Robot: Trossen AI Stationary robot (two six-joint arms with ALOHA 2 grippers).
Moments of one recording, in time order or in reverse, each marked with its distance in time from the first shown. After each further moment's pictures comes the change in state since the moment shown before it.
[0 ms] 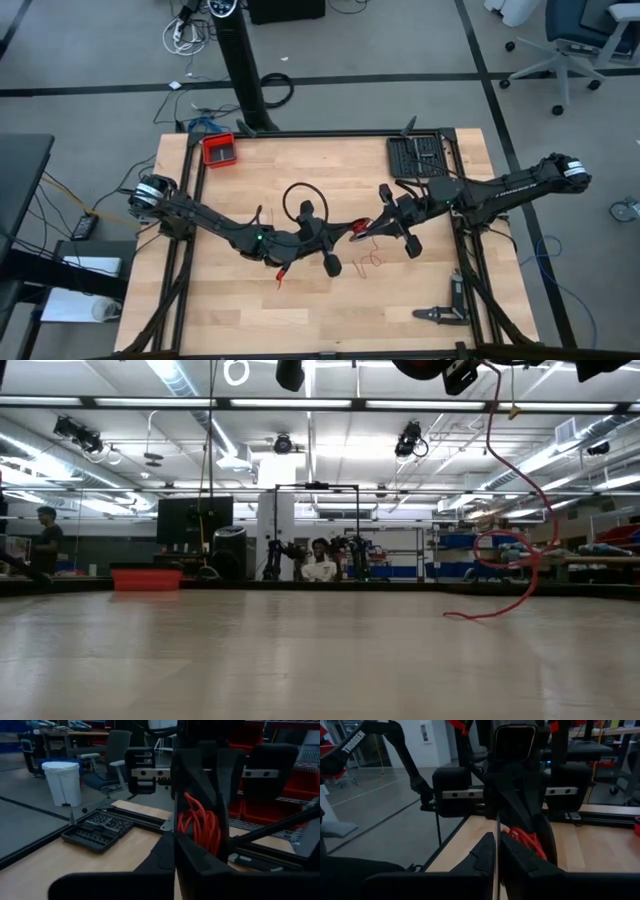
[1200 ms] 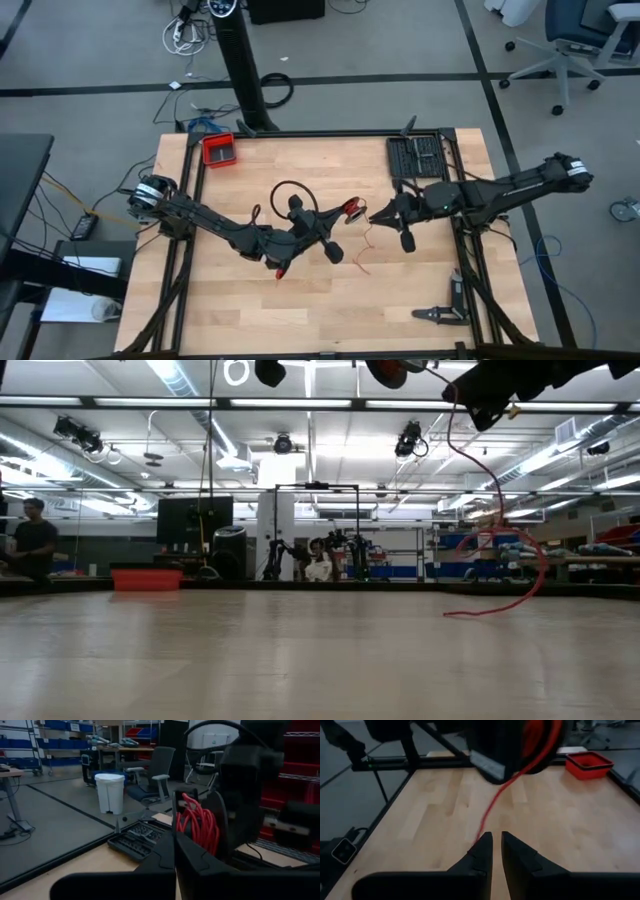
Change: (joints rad) left arm -0.007 0.002 0.000 0.088 -0.248 0.057; right arm 0.025 -0.089 0.000 -0.357 0.305 0.034
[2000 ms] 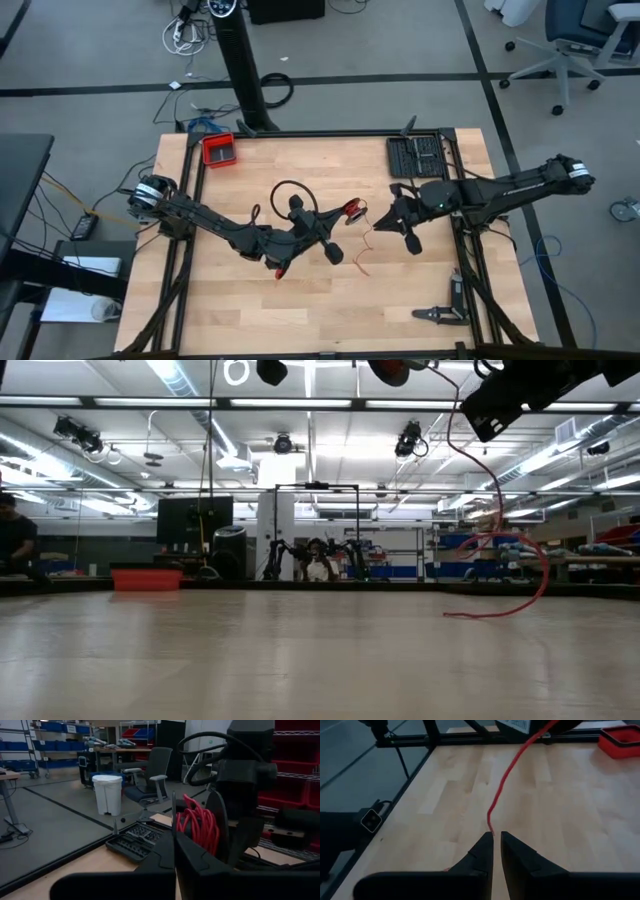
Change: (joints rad) left arm 0.000 0.000 0.000 0.005 0.017 0.017; right arm -0.039 -0.002 0.000 -0.099 -0.163 -0.017
